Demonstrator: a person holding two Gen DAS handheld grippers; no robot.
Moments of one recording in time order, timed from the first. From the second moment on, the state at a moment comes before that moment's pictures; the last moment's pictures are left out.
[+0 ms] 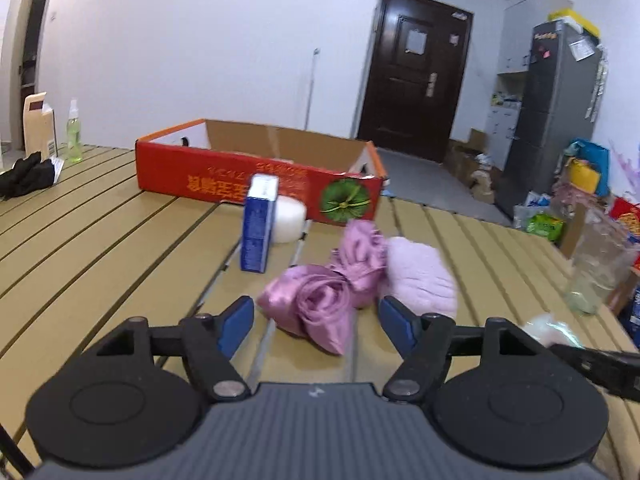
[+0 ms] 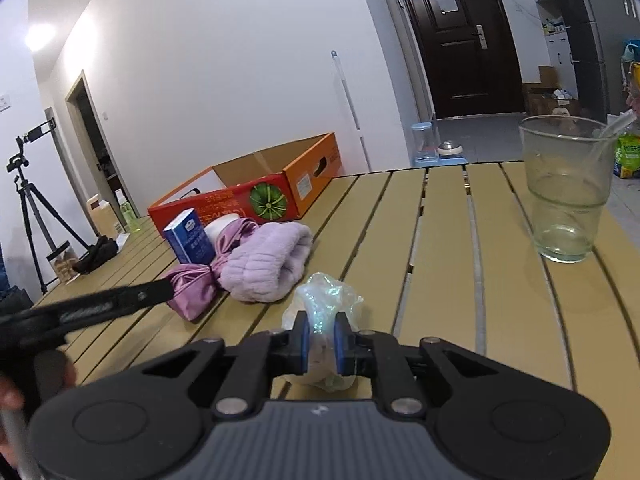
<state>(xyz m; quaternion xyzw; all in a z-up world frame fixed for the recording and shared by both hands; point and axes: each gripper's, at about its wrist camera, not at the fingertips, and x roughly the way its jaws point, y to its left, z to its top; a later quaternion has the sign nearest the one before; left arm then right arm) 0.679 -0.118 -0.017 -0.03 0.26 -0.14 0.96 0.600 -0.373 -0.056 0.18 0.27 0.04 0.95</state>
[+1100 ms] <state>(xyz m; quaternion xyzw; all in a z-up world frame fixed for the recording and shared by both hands) 0.614 -0.018 -0.027 -0.08 0.32 -0.26 0.91 0.650 -0.267 -0.071 0.18 0.32 0.16 0.92</state>
